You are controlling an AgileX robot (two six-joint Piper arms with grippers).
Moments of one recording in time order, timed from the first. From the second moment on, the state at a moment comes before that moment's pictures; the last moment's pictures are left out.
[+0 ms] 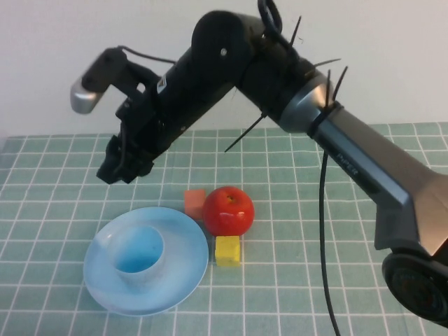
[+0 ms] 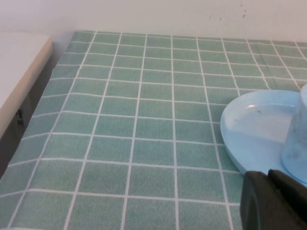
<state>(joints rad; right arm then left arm) 0.75 2.47 -2.65 0.53 1.26 -0.63 0.01 -0.01 0.02 -0.09 0.39 -0.04</state>
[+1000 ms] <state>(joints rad) 0.75 1.95 -2.94 -0.07 1.30 -0.42 0.01 -0.01 0.02 -0.09 0.39 -0.04</state>
